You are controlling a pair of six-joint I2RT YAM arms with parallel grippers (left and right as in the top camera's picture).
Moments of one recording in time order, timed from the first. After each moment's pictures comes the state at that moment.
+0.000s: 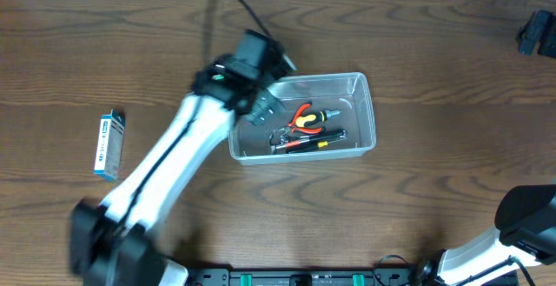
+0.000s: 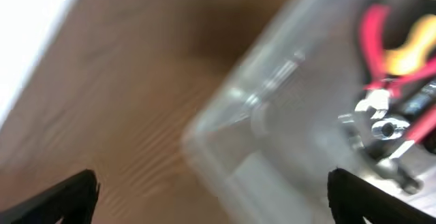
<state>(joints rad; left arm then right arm) -0.44 1.58 1.39 -0.82 -0.26 0.40 -0.48 1.84 2.08 -1.24 -0.18 -0.11</state>
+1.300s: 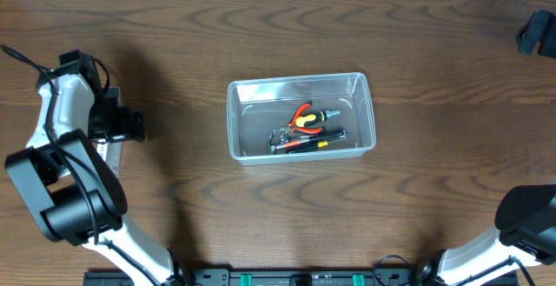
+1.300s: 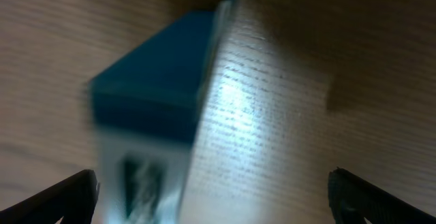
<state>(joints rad) 0.39 1.95 1.40 -1.07 -0.11 0.18 -0.48 1.84 2.08 -1.24 -0.18 -0.11</state>
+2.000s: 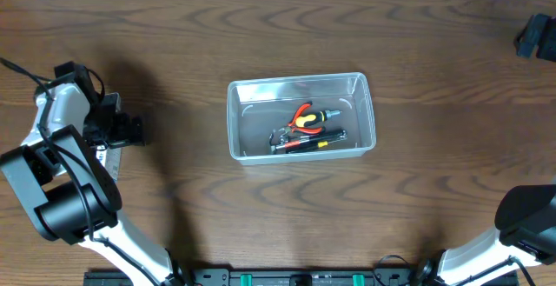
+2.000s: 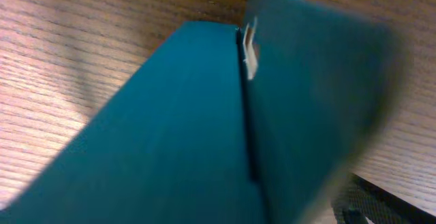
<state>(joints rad) 0.45 1.98 1.34 -0.97 -0.02 0.23 -0.48 1.84 2.08 -1.28 -0.18 -0.11</state>
